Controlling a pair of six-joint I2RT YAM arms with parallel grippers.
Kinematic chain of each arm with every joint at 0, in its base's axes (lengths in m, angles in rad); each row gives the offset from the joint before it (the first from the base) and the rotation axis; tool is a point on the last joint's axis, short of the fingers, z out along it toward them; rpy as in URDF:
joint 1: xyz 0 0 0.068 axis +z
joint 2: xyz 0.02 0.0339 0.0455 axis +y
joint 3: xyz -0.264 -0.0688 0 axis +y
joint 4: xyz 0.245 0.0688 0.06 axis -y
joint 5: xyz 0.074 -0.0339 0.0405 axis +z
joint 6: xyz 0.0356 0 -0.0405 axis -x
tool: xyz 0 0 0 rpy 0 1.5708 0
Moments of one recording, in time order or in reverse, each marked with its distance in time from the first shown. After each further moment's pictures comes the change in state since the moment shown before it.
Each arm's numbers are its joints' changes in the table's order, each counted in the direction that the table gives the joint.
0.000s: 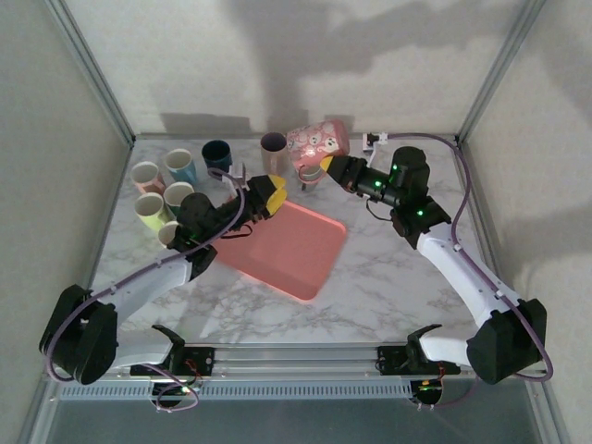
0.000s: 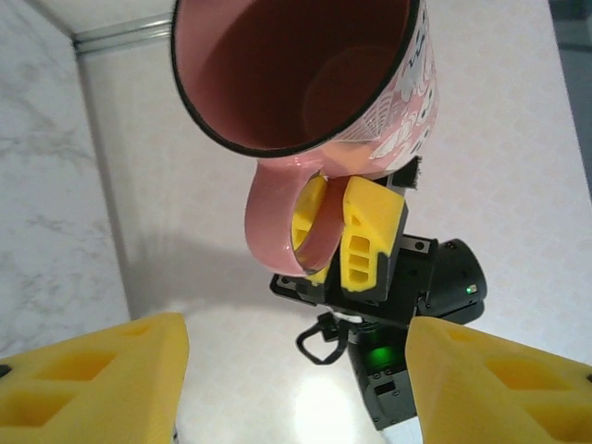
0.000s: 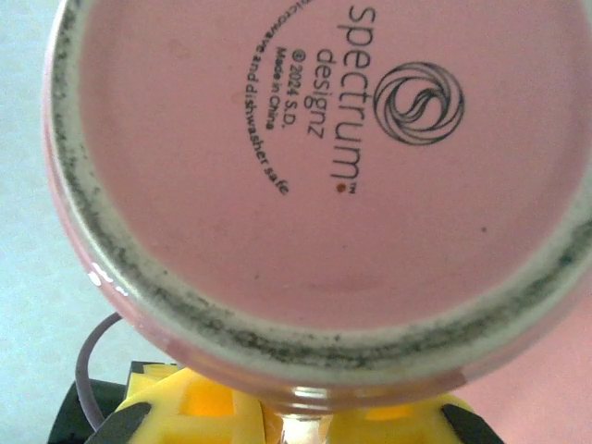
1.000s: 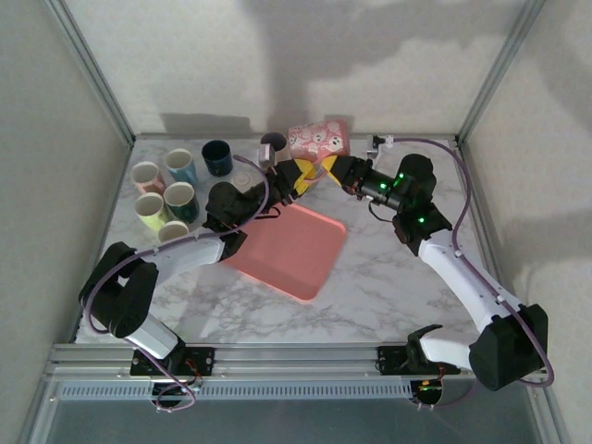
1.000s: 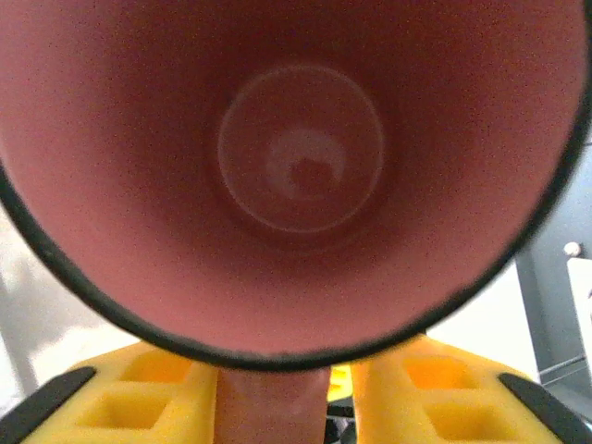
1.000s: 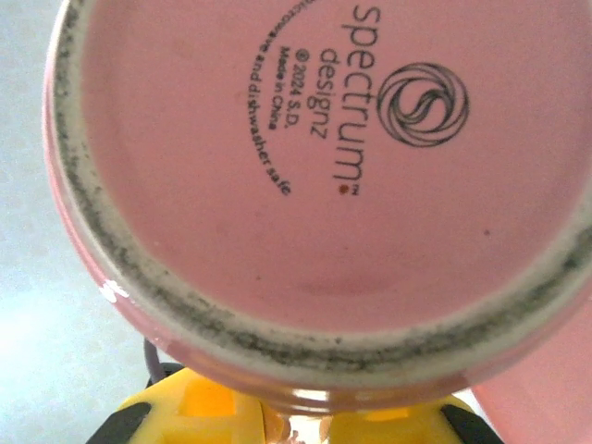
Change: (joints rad) left arm -0.093 0.295 -0.194 0.303 0.041 0.137; right arm -0.010 -0.040 0.077 0.165 0.054 -0.183
